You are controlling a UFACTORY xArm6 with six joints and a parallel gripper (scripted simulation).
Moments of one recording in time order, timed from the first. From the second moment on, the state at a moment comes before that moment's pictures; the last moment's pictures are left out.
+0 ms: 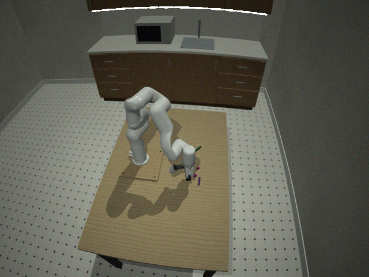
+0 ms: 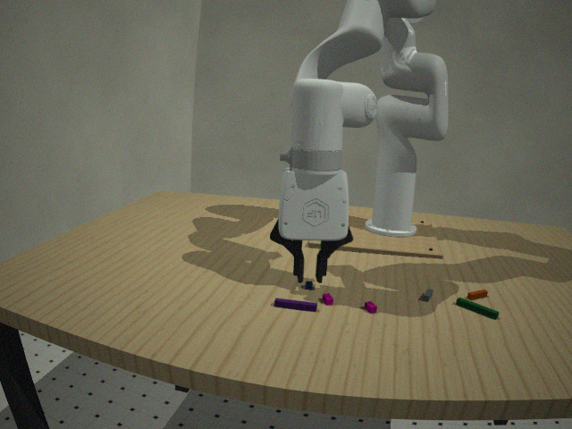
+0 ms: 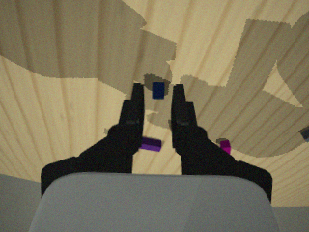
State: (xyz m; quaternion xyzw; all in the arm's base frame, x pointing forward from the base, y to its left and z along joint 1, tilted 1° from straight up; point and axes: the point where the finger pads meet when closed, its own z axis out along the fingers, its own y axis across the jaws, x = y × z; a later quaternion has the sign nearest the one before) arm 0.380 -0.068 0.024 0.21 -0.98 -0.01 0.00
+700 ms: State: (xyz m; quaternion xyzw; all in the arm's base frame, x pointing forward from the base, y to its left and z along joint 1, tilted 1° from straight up) arm 0.380 -0.068 0.021 0.21 -0.98 -0.01 0.00
